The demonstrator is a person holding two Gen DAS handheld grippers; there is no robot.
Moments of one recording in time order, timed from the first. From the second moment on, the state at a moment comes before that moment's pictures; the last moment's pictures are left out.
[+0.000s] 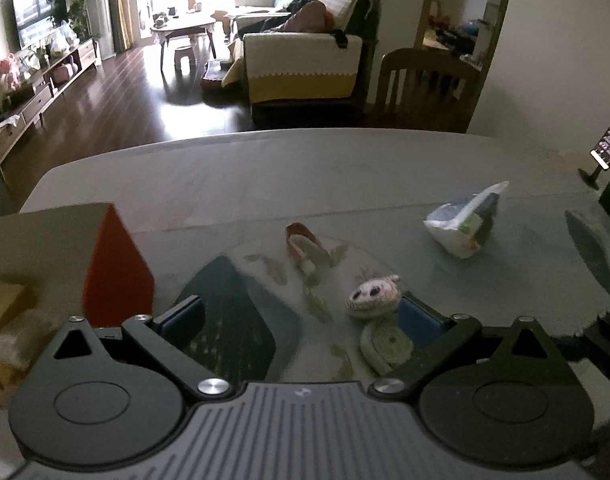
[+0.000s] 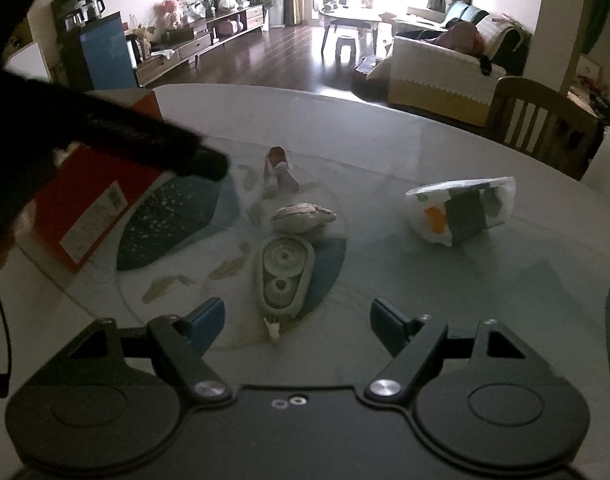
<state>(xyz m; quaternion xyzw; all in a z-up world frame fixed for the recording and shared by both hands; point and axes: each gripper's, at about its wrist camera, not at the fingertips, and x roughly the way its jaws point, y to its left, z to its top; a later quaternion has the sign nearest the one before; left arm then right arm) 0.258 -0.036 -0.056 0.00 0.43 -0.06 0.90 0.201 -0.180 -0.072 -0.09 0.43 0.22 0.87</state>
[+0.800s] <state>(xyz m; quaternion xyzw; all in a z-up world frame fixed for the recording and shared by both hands) 0.355 -0.051 -0.136 0.05 0.45 -0.07 0.89 0.251 -0.156 -0.121 -0.10 0.46 0.23 0.86</state>
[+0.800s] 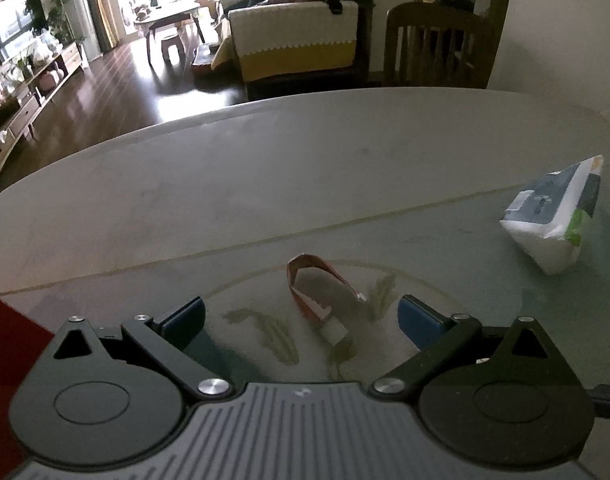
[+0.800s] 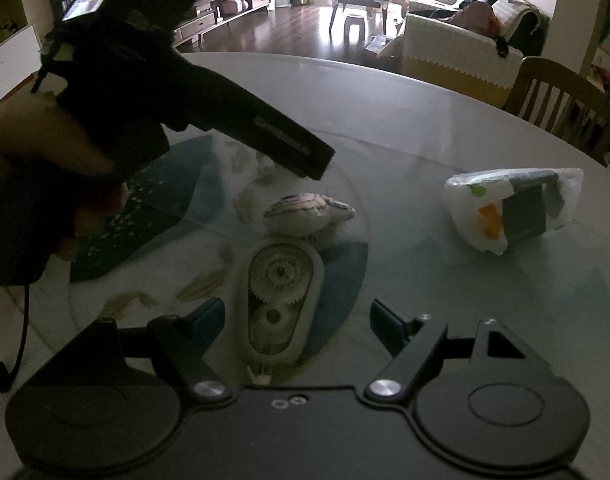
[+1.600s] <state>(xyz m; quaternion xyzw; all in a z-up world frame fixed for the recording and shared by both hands) 0.343 -0.056 -0.140 0.06 0.43 -0.10 0.90 0.252 -0.142 -0.128 -0.11 0.45 0.23 0.86</state>
